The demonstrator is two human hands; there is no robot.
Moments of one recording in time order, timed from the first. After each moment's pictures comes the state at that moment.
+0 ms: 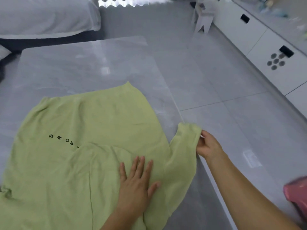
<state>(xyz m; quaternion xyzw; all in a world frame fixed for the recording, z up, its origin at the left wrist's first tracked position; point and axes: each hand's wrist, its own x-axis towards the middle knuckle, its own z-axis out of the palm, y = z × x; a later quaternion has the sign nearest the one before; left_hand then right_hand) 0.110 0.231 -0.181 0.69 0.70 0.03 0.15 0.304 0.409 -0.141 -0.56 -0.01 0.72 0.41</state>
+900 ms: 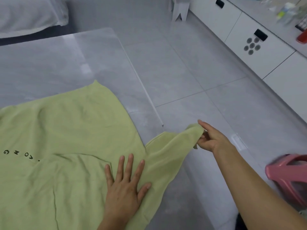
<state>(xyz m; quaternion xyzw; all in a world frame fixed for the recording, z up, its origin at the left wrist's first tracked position) 0.148 0.247 -0.202 0.72 0.68 0.01 0.11 0.393 0.421 -0.126 -0.59 0.09 0.68 0.42</state>
